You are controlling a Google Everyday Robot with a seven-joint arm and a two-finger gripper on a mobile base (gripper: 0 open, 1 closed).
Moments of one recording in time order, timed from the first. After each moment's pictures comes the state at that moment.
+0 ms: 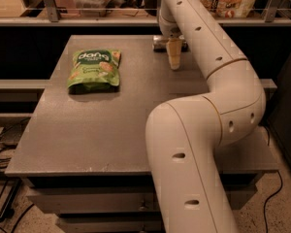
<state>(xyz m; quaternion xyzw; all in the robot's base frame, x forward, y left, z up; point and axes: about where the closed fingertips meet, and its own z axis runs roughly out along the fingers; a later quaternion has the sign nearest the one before) 0.822 -0.089 0.848 -0.75 0.63 -0.13 0.12</state>
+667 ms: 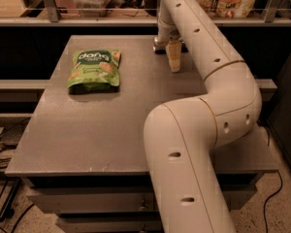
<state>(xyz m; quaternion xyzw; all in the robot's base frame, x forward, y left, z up) 0.816 -0.084 0.835 -0.77 0.62 -0.11 0.10</state>
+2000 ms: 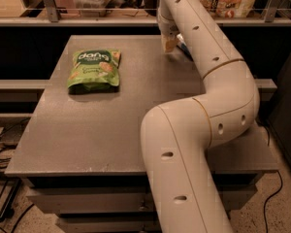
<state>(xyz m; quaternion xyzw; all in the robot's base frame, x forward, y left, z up) 0.818 -0.083 0.856 -0.77 0.62 -0.13 0.11</state>
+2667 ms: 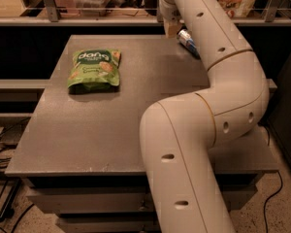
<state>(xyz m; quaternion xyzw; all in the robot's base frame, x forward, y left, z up) 0.817 -0.087 0.910 -0.75 0.62 -0.17 0.14</state>
